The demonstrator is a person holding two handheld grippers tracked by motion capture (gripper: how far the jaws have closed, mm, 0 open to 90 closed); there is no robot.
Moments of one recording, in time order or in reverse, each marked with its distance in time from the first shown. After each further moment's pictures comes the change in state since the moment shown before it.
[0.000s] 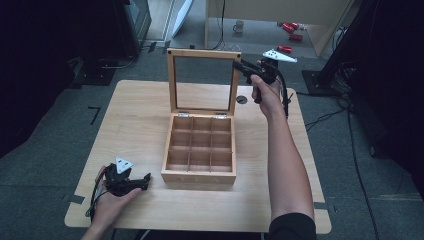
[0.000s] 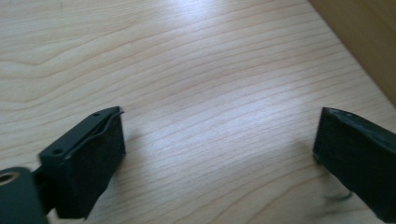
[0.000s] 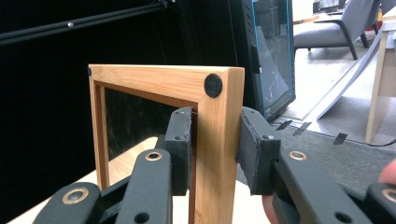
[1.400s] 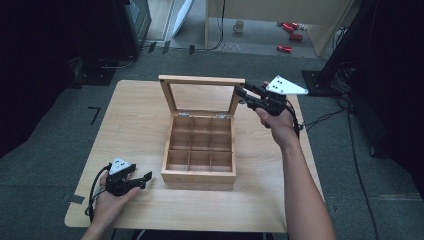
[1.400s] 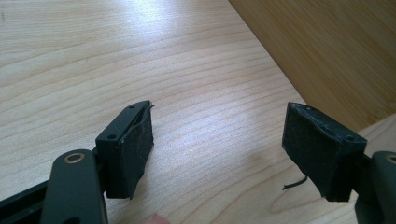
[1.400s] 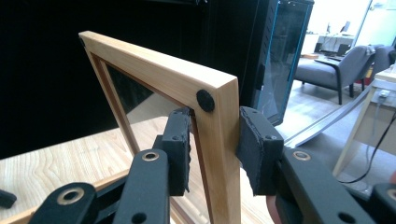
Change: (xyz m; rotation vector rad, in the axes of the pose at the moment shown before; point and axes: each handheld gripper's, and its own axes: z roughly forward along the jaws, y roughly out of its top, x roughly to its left) left arm 0.005 -0.002 -0.004 -0.085 -0.206 -0.041; right arm 0.086 -0.023 -0.079 -0.005 0.009 -0.306
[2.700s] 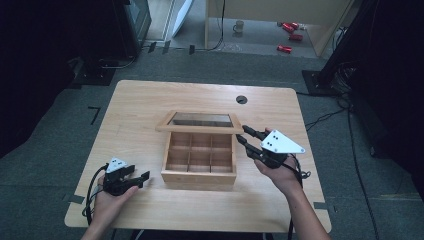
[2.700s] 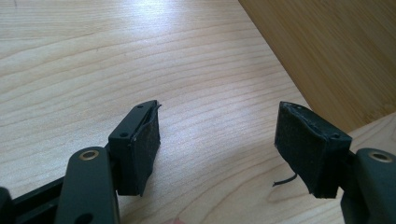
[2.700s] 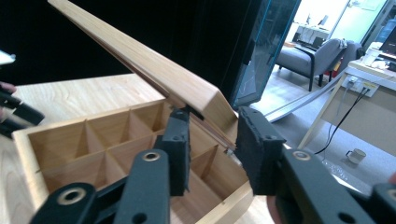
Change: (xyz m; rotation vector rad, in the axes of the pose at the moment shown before) left arm 0.002 0.002 -0.006 0.027 0.006 -0.044; right arm 0.096 -0.055 -0.067 0.107 -0.101 -0.142
